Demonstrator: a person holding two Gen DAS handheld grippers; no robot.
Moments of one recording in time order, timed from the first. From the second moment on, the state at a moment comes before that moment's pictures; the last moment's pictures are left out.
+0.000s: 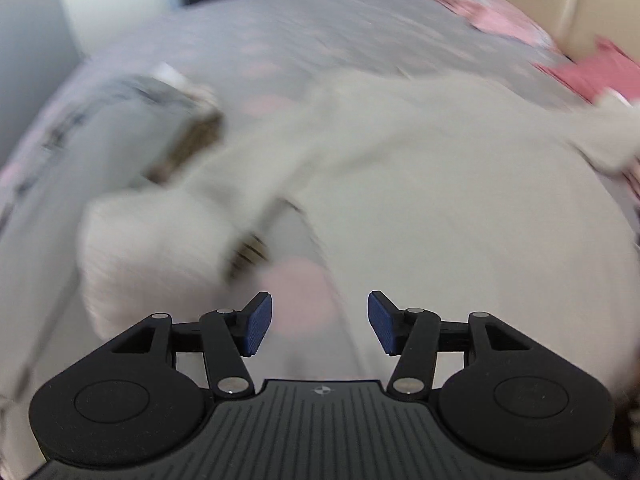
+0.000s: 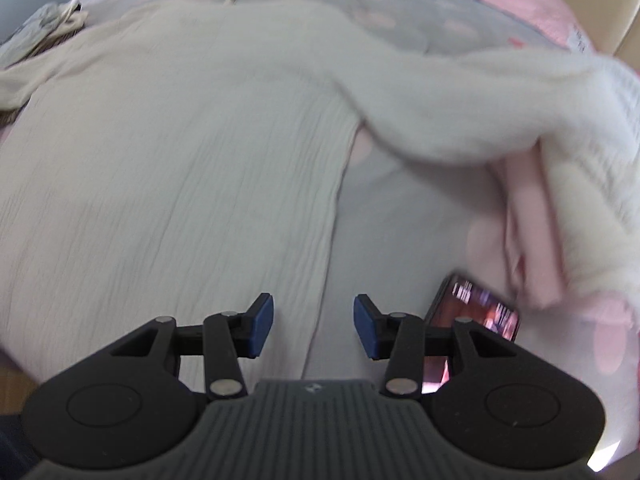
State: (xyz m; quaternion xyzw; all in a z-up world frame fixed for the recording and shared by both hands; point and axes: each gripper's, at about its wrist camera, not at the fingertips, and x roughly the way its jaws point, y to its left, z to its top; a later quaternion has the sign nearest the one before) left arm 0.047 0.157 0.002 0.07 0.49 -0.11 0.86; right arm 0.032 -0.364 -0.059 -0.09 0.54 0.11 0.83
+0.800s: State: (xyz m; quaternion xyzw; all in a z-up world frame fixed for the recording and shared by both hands) left arm -0.027 0.120 -0.080 0.18 0.68 -0.18 0.69; right arm -0.049 -0.360 -0.070 -0.12 0.63 0.14 0.76
